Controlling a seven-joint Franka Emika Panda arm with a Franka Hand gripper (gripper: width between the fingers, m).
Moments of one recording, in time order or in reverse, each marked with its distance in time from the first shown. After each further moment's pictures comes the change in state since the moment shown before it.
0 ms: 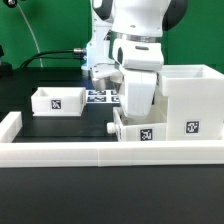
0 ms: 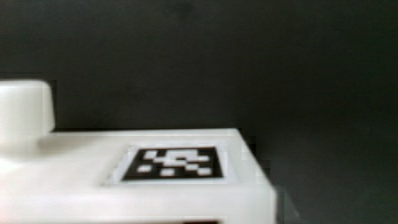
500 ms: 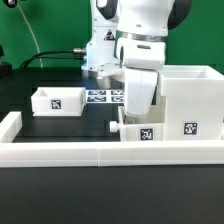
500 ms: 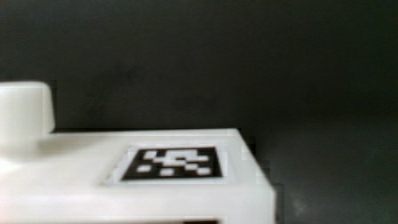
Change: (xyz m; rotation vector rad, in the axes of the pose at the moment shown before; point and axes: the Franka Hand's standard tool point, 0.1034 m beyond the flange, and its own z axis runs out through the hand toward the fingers) arm 0.003 0.001 -0.001 0.002 0.000 0.074
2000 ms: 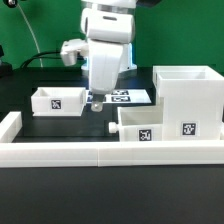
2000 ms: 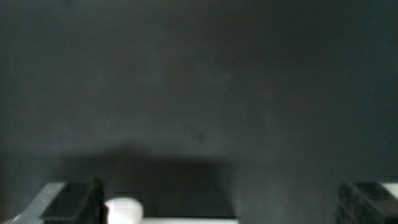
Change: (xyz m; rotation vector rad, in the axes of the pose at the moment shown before) arm -0.080 0.008 -0.032 0.032 0.006 -0.106
